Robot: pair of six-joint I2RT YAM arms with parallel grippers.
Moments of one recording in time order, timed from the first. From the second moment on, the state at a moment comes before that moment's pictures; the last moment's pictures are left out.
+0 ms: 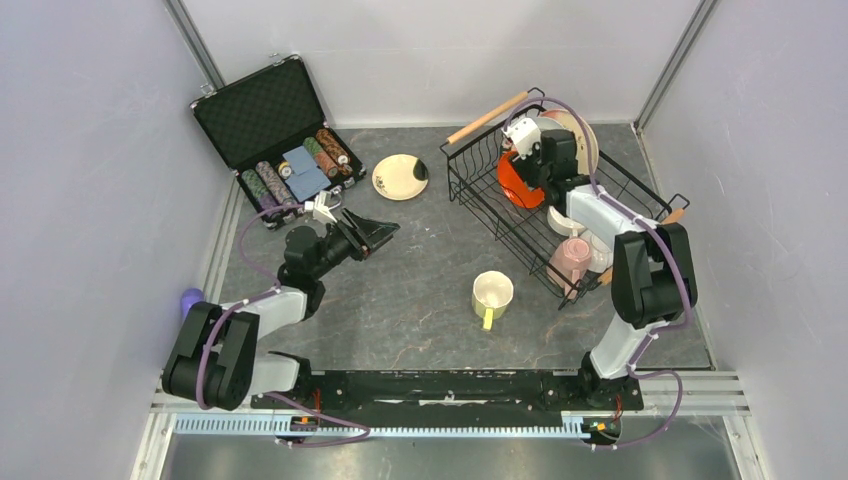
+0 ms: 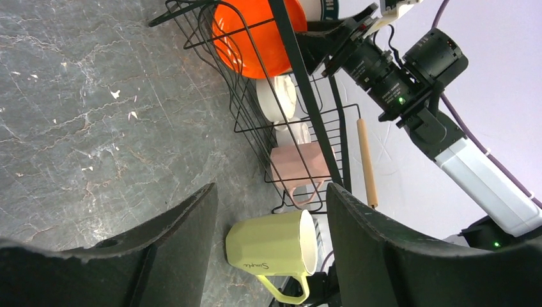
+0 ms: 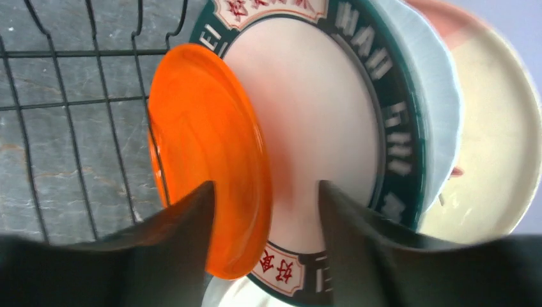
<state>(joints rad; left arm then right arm) -0.23 1.29 0.34 0.88 0.55 -1.11 0.22 1.74 1.20 0.02 0.09 -0.54</state>
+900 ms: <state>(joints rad) -0.26 1.57 0.65 0.43 0.05 -1.10 0.19 1.59 1.37 -0.02 -0.26 -0.29</state>
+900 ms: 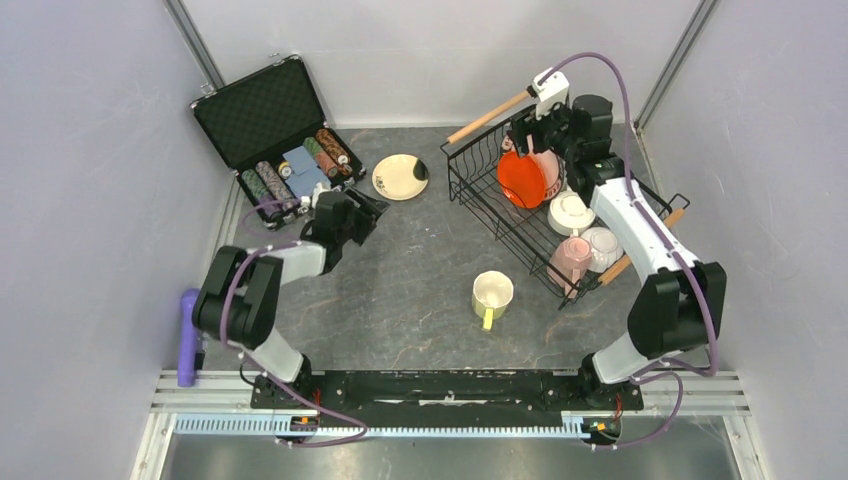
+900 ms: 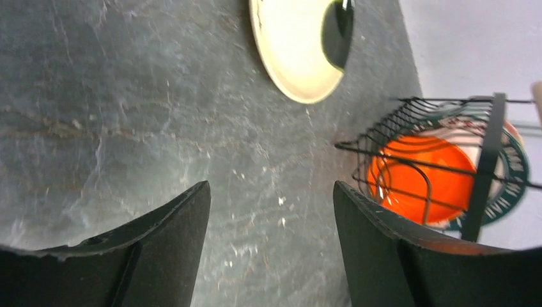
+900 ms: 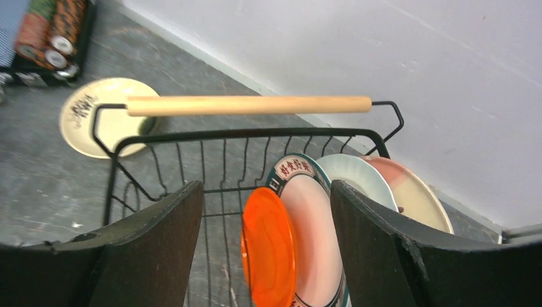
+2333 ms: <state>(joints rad) -0.33 2.11 1.37 -0.07 -0.24 -1.33 0.19 1.23 1.14 0.10 -0.27 -0.18</state>
